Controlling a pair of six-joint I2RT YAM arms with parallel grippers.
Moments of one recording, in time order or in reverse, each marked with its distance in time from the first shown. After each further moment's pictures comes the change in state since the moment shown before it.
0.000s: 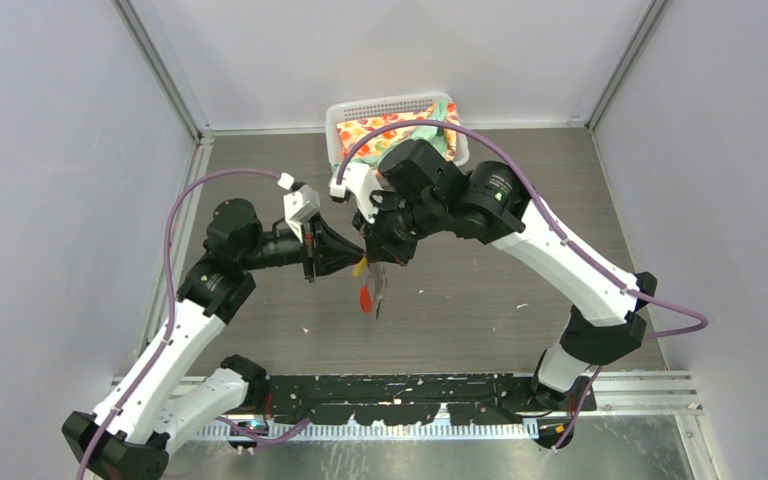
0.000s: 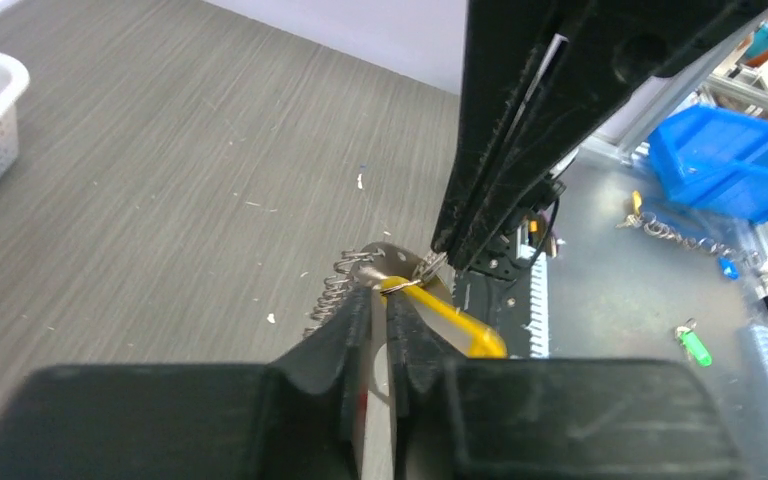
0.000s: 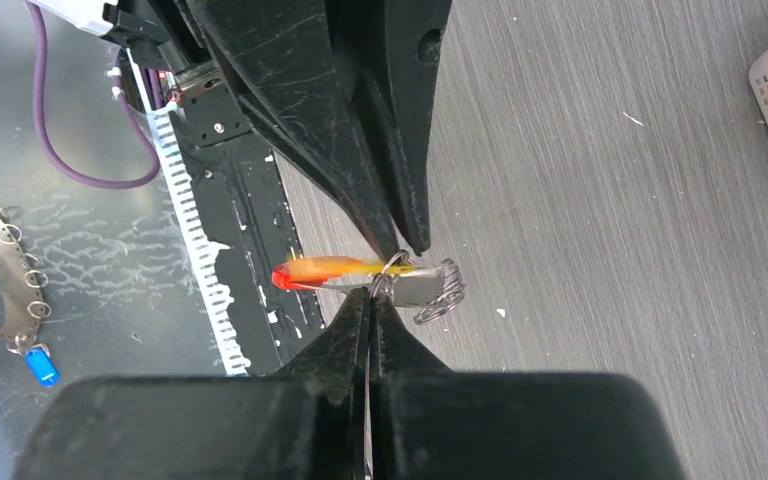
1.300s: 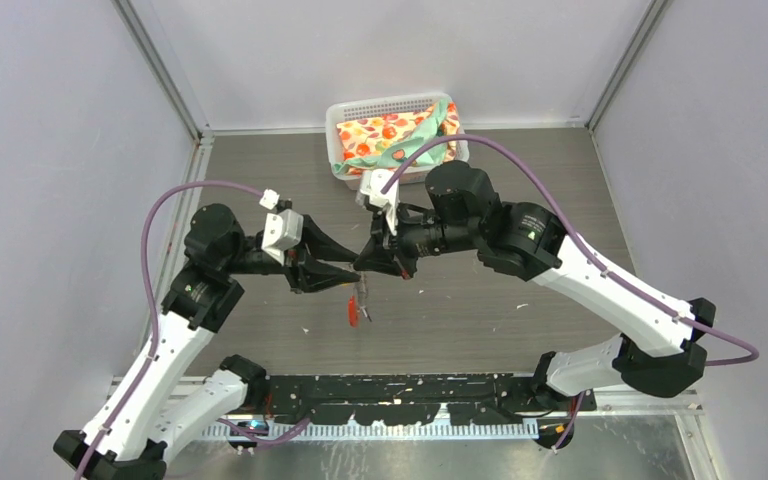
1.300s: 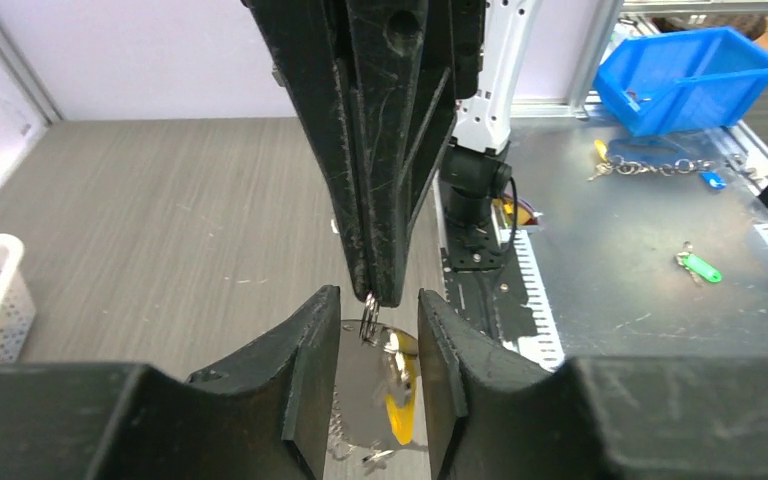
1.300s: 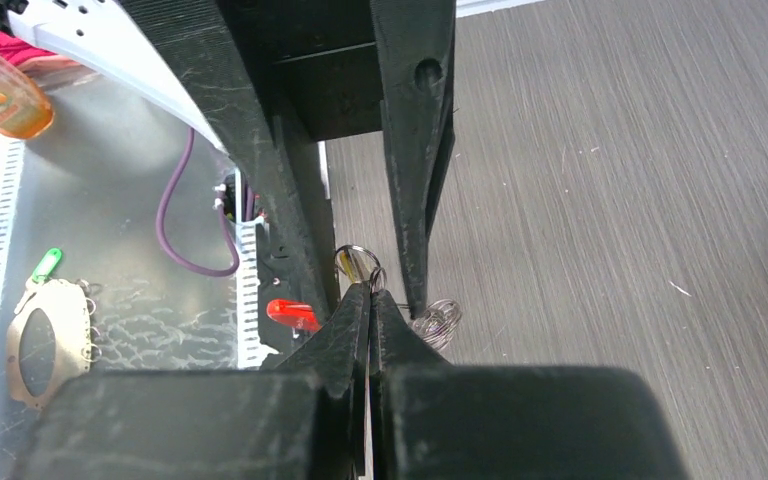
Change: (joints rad) left arm -0.002 -0.075 0.055 0.022 0.203 0.168; right arm -0.014 -0.322 -0.517 0.585 -0.203 0.067
